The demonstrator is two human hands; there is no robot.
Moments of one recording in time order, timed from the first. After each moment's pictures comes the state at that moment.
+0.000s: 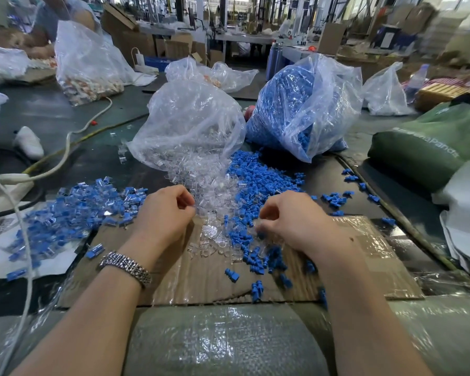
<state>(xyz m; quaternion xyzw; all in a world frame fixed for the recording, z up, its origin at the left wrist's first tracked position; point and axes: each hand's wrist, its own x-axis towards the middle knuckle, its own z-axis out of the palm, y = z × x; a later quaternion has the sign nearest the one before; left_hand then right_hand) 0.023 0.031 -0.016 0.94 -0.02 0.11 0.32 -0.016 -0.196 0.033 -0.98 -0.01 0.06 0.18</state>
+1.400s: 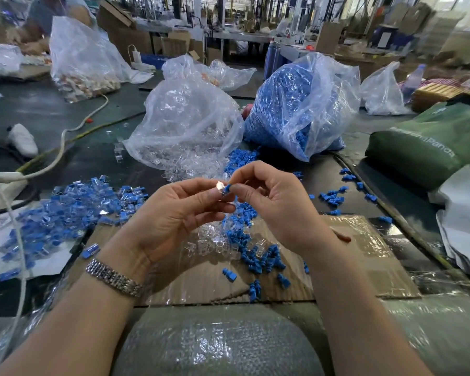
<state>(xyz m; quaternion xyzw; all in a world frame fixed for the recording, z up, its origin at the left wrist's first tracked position) -0.006 0.020 0.015 0.52 -0.13 -0.17 0.82 -0.025 -0.179 0.036 -0.82 -0.21 -0.10 0.53</state>
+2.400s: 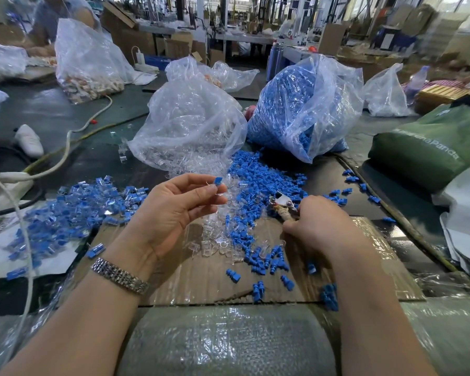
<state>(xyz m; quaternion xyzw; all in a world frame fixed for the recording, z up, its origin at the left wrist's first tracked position) -0.003 0.021 0.015 0.54 -0.06 -0.09 0.84 -0.007 -0.226 0.022 -0.99 0.11 0.07 0.08</state>
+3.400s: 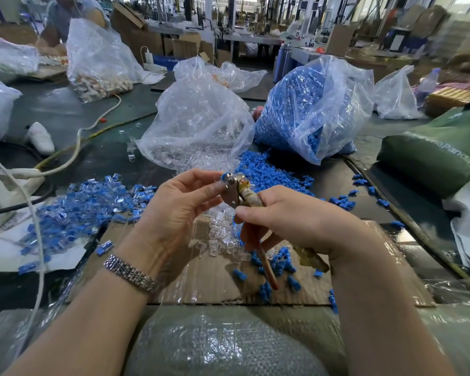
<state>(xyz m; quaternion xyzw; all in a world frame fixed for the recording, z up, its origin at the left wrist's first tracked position) -0.005 0.014 0.015 0.55 -0.05 -0.03 0.83 -0.026 -0.173 0.062 -0.86 -0.10 0.21 0.45</state>
